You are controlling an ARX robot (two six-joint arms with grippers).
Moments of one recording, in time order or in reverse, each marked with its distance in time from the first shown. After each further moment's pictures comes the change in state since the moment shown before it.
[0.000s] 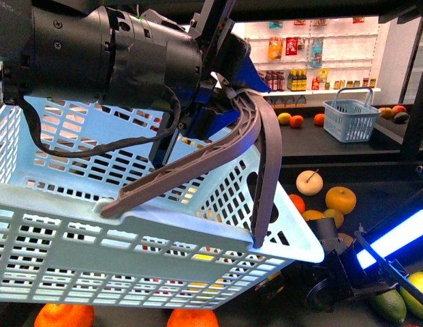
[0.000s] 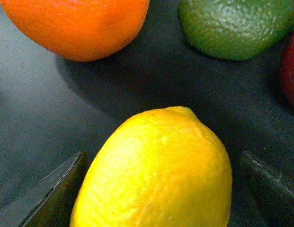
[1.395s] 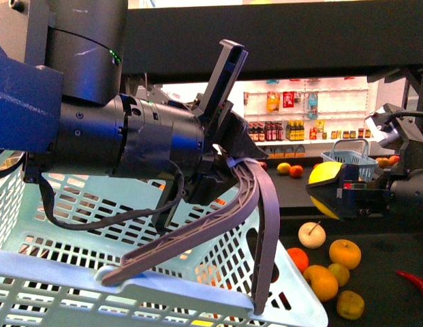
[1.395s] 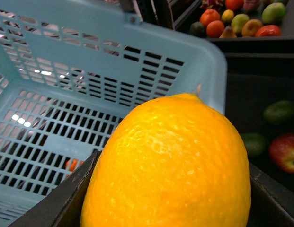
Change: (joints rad) left arm 0.000 0.000 0.000 0.000 -0.001 0.000; right arm 0.013 -1.201 -1.139 0.386 -0.170 0.510
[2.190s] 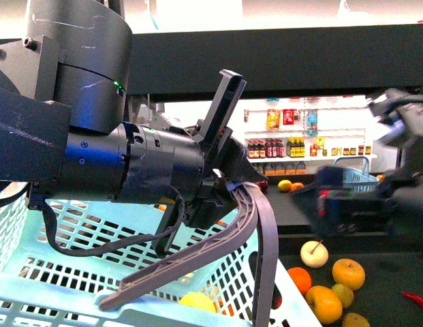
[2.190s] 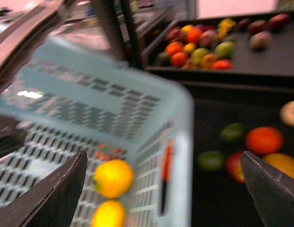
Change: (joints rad) left arm 0.002 0.002 0.000 0.000 0.001 -0.005; right arm 0.014 -0.254 -0.107 -0.056 0.249 -0.062
